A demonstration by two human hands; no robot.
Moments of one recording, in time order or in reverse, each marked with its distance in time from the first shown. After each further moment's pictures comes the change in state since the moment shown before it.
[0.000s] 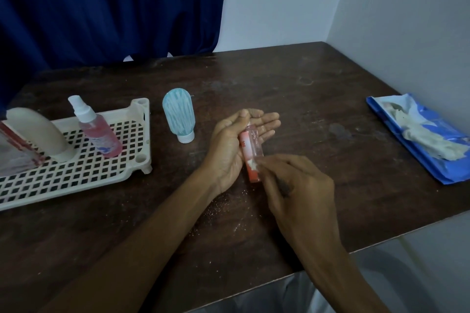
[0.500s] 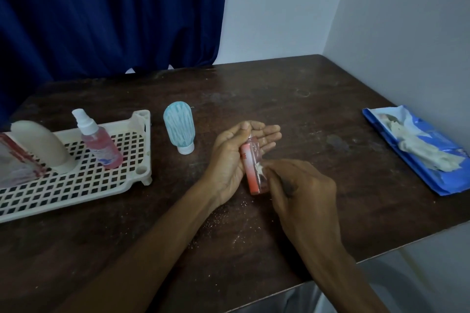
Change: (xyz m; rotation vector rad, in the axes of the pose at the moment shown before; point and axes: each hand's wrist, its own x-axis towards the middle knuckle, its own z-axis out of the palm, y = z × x) left_hand -0.001 -0.001 0.002 0.028 -0.040 0.011; right_hand 0.011 0.011 0.000 -0.004 0.041 -0.013
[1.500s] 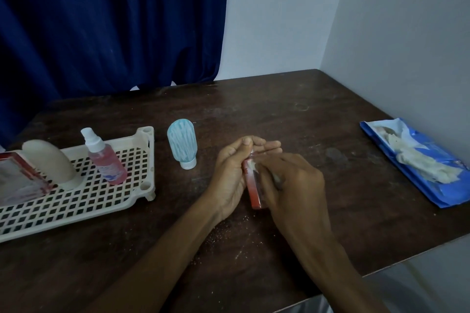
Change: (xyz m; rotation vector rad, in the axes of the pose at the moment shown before) left_hand -0.001 0.005 0.002 0.019 -0.023 0.004; right_hand 0.029 -0.010 0.010 0.029 0.012 -0.010
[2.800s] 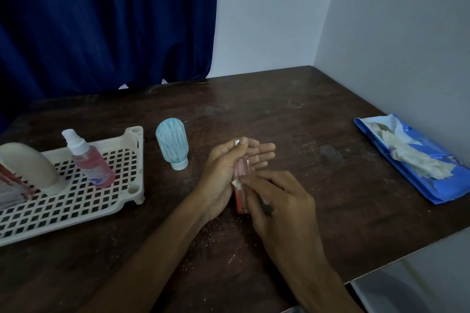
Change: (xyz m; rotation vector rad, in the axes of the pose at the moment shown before) left_hand 0.006 0.001 -0.005 0.082 -0.015 -0.073; right_hand -0.026 -0.006 0.005 0.004 0.031 -0.033
